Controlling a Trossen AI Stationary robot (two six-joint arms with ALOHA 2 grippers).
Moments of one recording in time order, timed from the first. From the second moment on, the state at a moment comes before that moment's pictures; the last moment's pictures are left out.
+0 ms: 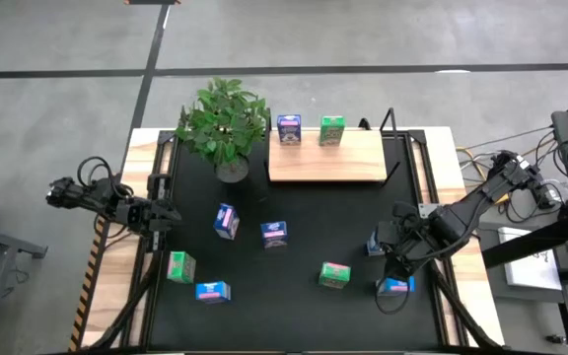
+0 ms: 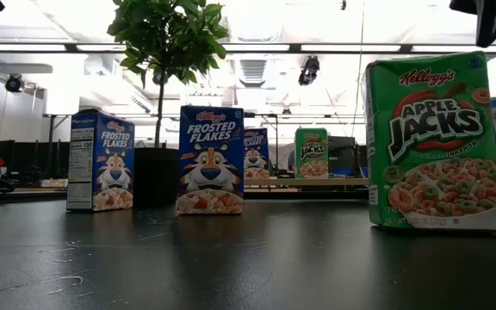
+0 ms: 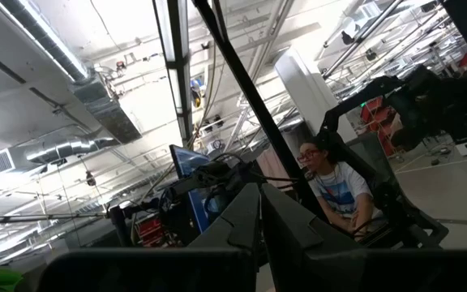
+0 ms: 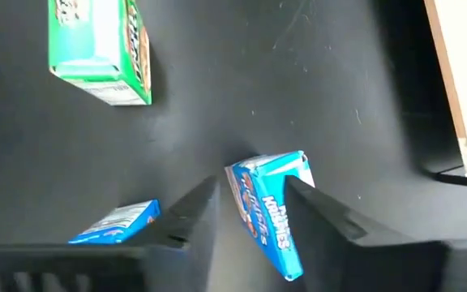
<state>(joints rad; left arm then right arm) -0.29 0.12 0.23 0.36 0.09 0.48 0.62 1.26 1.21 -1.31 0.30 0.81</state>
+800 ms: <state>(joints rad) -0.29 0.12 0.23 0.36 0.09 0.49 0.58 1.26 0.99 -1.30 0.28 0.80</state>
